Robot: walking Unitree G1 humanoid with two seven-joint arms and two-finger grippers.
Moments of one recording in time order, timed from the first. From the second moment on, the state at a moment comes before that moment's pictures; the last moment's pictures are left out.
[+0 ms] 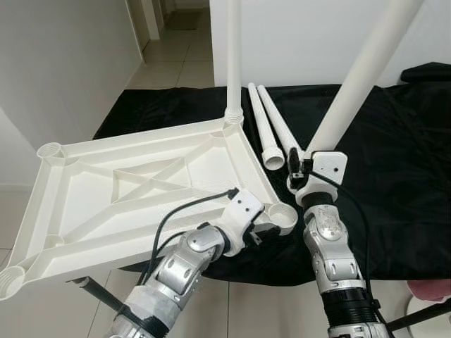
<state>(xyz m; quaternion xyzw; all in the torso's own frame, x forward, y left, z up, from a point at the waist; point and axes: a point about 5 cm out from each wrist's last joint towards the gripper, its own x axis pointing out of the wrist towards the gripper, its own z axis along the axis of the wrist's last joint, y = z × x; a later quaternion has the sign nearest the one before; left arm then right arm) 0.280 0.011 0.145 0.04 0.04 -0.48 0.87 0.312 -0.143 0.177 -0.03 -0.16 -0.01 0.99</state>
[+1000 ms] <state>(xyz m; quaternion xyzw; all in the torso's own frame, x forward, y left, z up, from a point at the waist) 0.260 0.080 0.150 0.05 0.01 -0.42 0.90 0.282 -0.134 0.154 -0.01 -0.12 0.09 0.99</state>
